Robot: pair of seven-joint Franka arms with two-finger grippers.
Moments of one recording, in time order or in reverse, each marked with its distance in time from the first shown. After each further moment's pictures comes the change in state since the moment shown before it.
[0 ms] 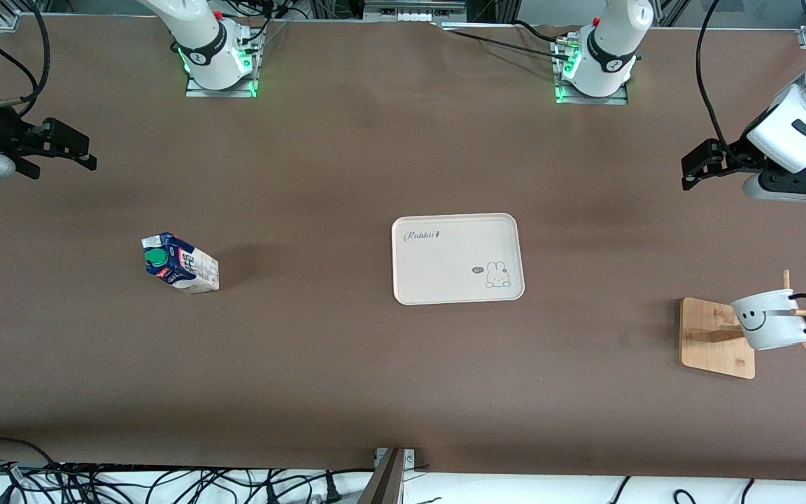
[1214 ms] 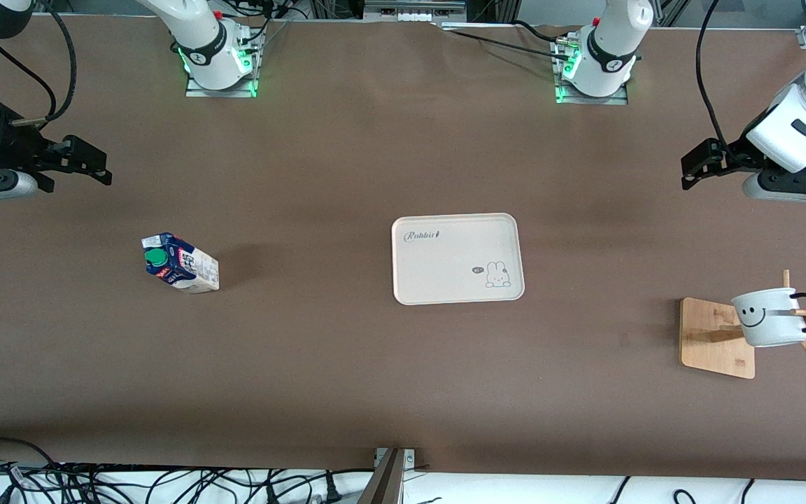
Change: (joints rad) left arm 0.000 0.000 0.000 0.001 0.000 -0.001 0.000; right arm 0.025 0.057 0.007 0.043 -0.011 0.022 0.032
